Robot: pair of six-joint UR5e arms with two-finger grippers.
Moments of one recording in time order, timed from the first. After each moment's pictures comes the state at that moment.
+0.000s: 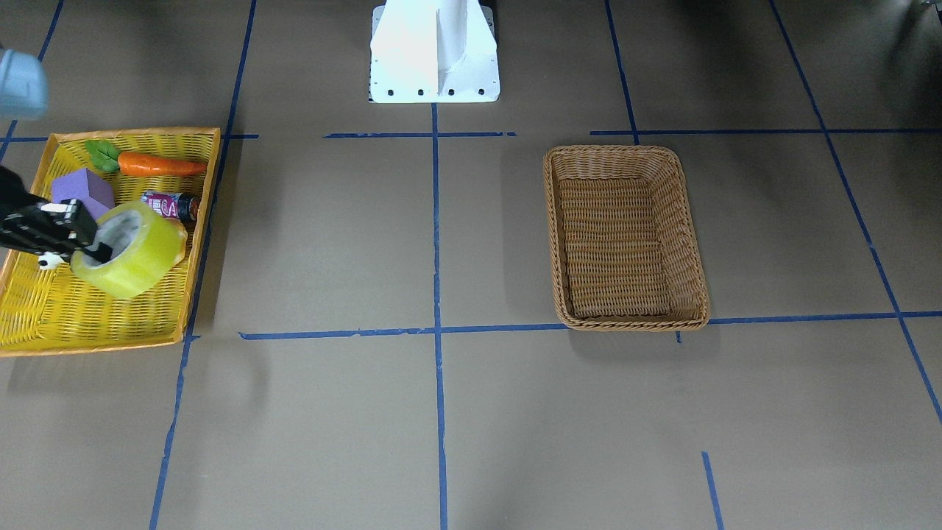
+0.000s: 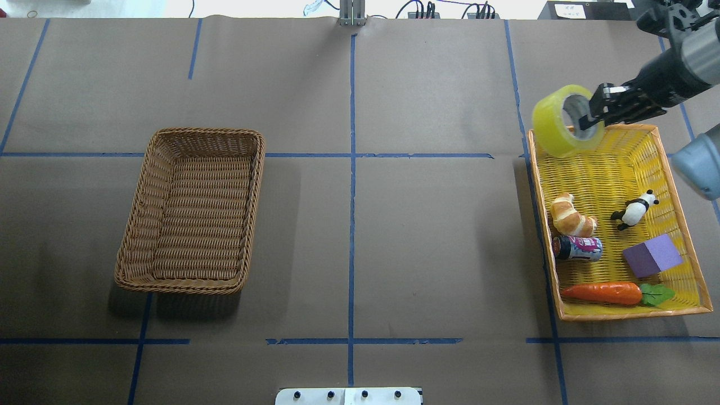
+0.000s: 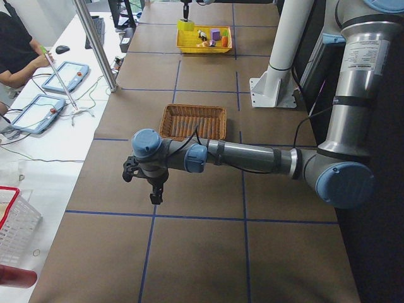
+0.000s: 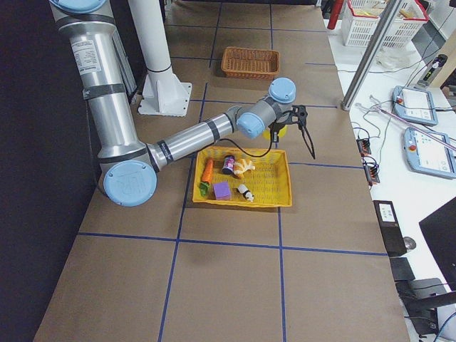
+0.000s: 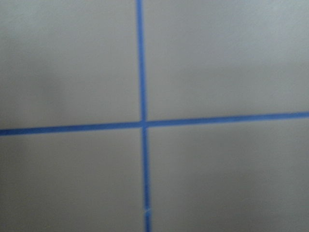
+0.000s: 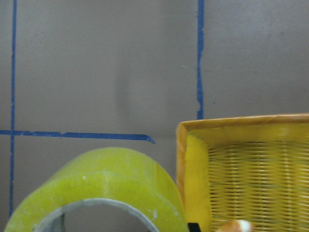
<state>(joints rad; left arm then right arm) -1.46 -1.68 -1.59 -1.62 -2.39 -0.17 1.13 -1.34 1.78 -1.25 2.46 0.87</state>
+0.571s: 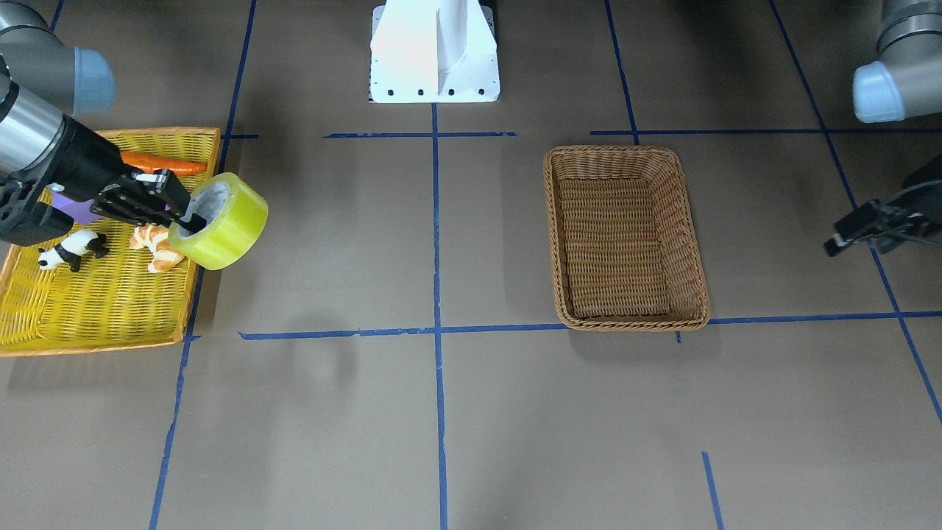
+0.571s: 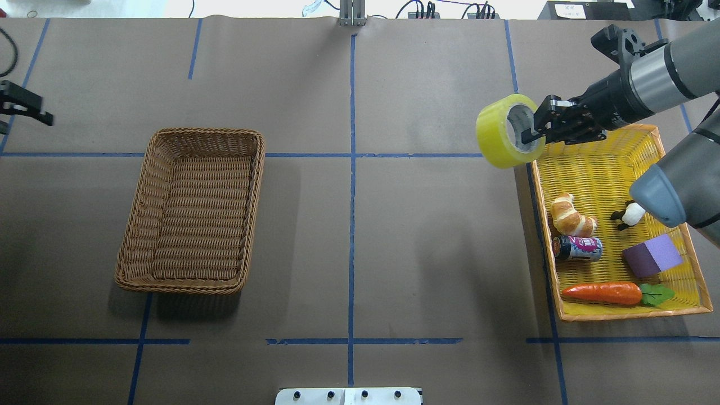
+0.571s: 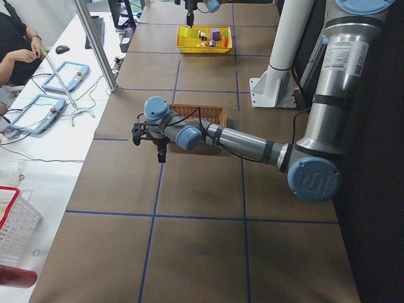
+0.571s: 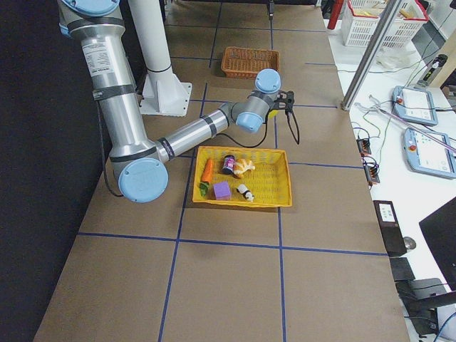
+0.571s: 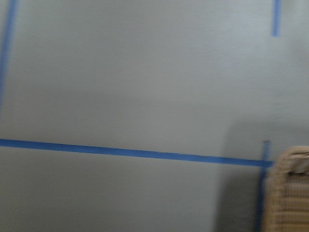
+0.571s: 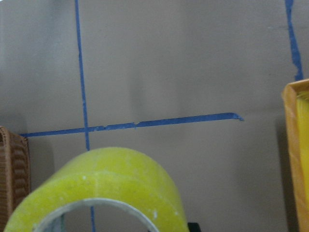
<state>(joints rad) -1.21 -1.73 -1.67 -1.96 -2.39 -0.86 1.01 -1.32 1.79 -0.90 2.43 1.31</state>
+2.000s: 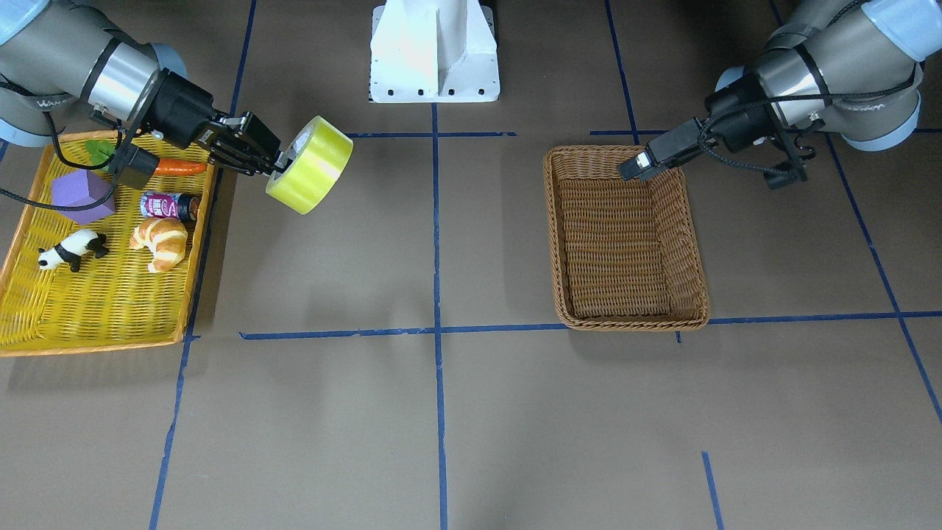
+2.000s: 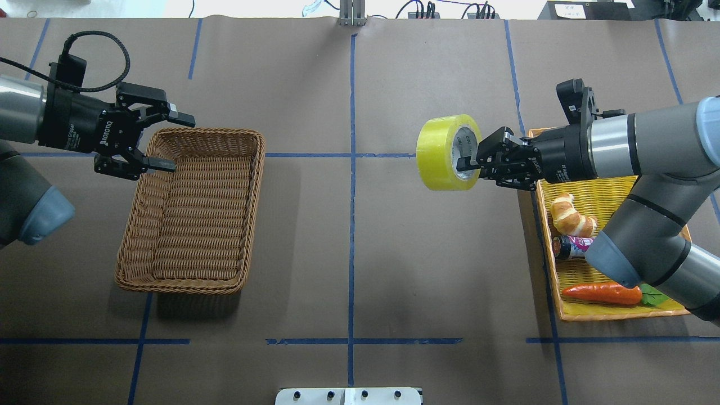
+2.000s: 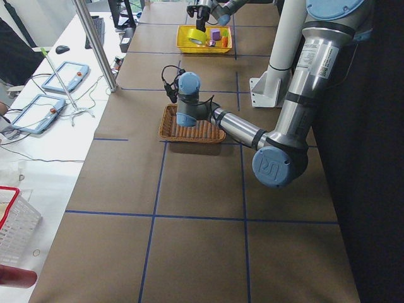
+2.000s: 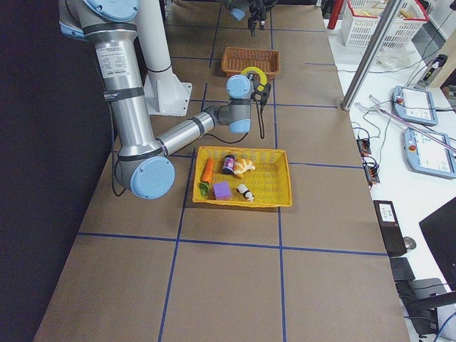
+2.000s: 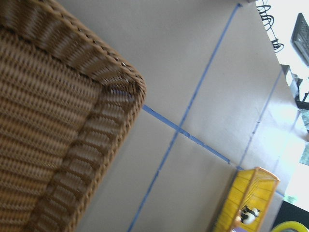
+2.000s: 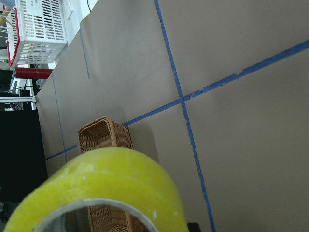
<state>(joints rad) -0.94 -1.84 -1.69 -2.91 -2.36 -2.17 0.79 -1.35 1.79 -0.36 2.18 1.86</state>
